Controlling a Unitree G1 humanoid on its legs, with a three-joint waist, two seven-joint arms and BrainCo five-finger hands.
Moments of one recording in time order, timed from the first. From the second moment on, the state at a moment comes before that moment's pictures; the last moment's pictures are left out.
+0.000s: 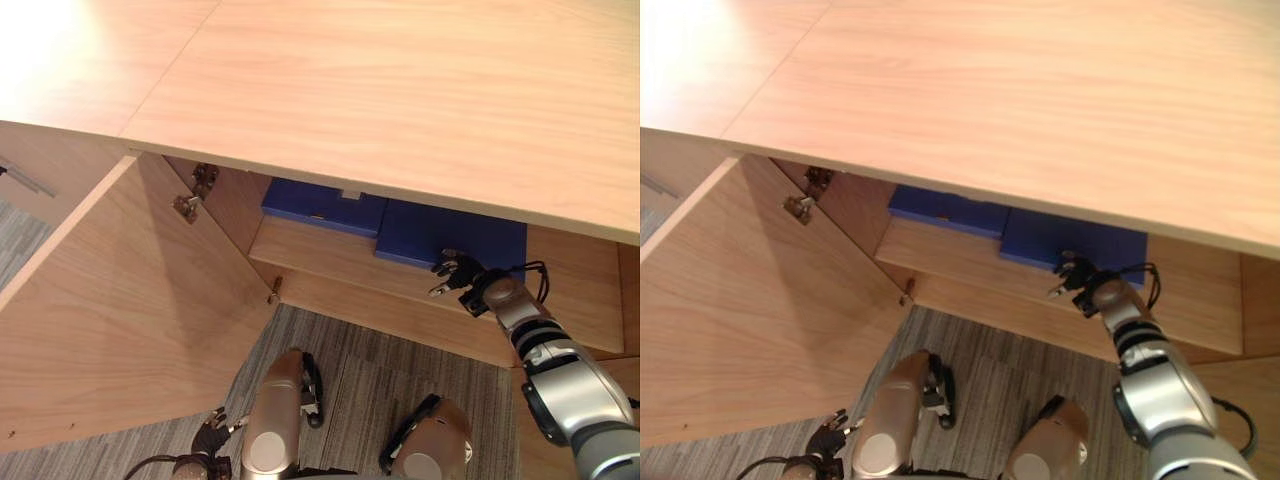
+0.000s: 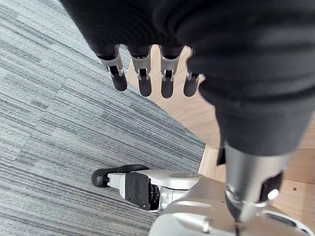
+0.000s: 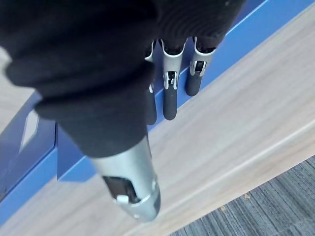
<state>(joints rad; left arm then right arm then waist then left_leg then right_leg) 0.19 0.16 0.03 0.75 -0.20 -0.05 0.00 -0.75 -0.57 0.31 1.12 -0.10 0.00 0.17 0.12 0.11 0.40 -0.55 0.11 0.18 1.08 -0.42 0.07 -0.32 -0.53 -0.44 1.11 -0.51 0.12</state>
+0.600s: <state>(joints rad) 0.18 0.13 0.03 0.67 -0.14 -0.04 0.02 -0.76 -0.46 0.02 1.16 -0.34 0.01 0.05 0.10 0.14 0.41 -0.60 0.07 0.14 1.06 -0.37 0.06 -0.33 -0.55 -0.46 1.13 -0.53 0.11</state>
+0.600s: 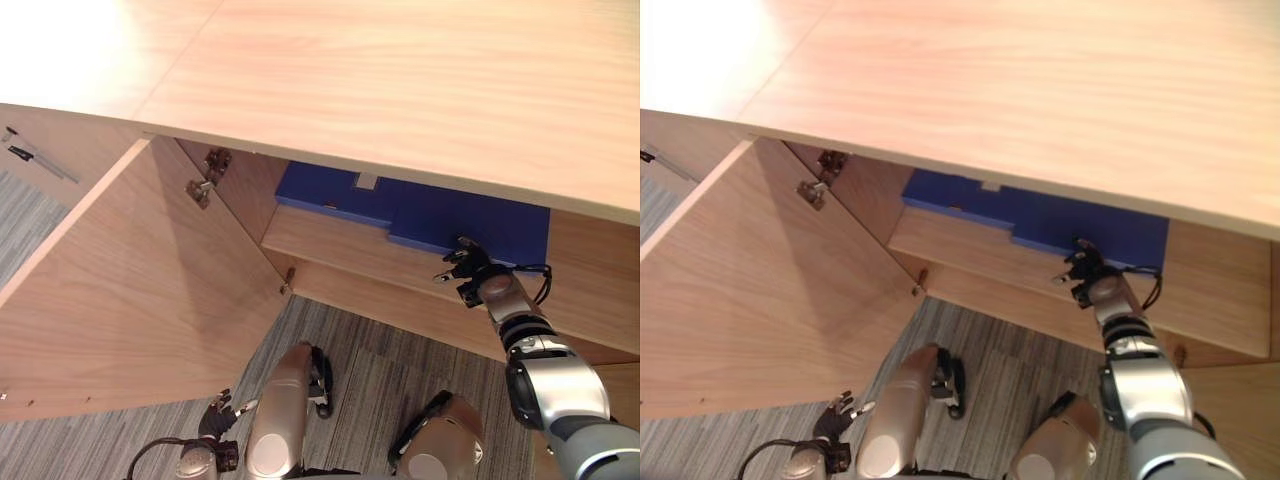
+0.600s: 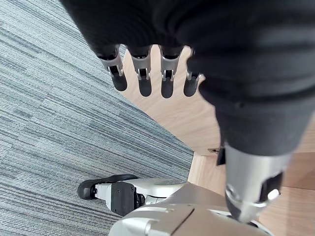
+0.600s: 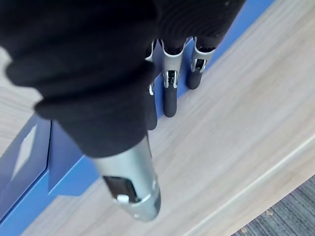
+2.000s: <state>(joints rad) 0.16 0.04 0.23 0.88 -0.15 -0.07 0.13 -0.27 -0.04 0.07 1.09 -0.30 0.02 -0.17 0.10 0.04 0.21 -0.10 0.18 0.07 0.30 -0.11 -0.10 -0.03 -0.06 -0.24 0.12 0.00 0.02</state>
